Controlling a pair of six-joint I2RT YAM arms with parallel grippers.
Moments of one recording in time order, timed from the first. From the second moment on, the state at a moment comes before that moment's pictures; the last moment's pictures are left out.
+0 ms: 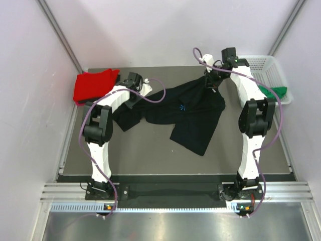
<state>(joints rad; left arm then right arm) -0.27 2.07 1.61 -0.65 -0.19 0.65 0.12 2.16 2.07 -0.93 -0.52 -0.70</state>
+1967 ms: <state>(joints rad) -0.29 1.65 1.43 -1.05 0.09 0.62 -0.08 1.64 1.67 -0.99 -0.40 -0.63</state>
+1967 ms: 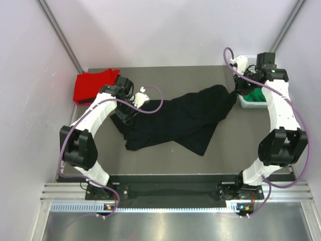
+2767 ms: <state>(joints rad) -0.39 1.80 1.33 -1.07 0.09 0.69 -0.07 1.68 1.70 -0.98 -0.42 -0.60</state>
